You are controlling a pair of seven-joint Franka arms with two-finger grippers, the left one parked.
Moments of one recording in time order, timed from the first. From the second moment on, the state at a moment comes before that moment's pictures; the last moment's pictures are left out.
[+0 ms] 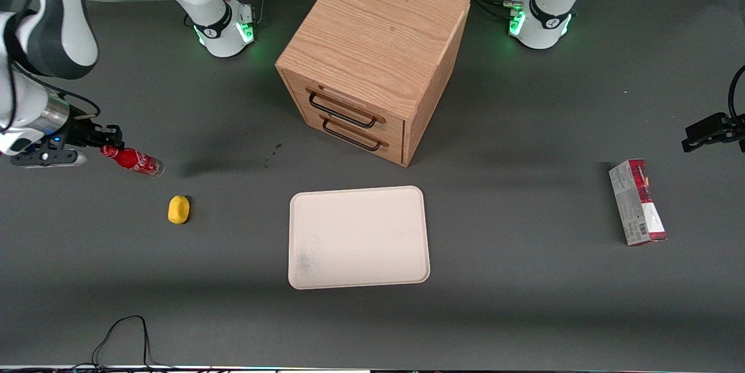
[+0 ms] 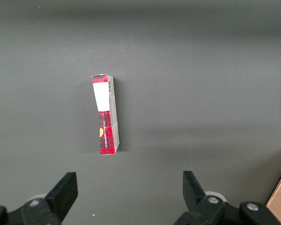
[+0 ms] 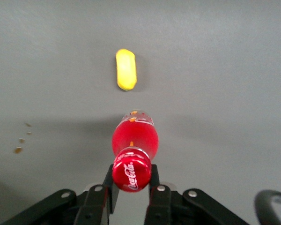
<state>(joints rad) 0.14 -0.05 -0.29 -2.04 -0.06 1.91 -0.13</state>
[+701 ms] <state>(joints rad) 0.21 0.17 -0.24 -1.69 0.00 1.74 0.05</state>
